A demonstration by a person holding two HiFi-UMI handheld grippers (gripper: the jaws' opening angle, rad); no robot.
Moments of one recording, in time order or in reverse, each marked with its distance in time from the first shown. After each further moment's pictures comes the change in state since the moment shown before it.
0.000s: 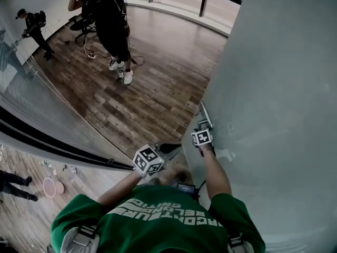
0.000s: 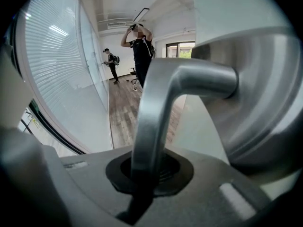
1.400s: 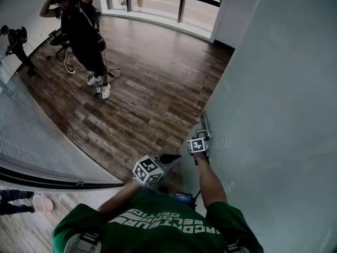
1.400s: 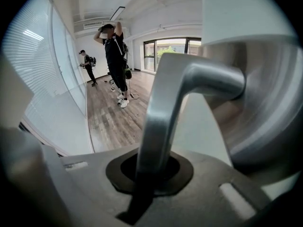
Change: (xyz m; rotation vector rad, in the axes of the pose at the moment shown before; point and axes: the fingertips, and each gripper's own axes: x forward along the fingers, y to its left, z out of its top) left arm 0.179 -0.019 0.037 0.008 -0.004 -0.114; right arm -0.025 -0.191 -0.030 0.162 0.022 -0.165
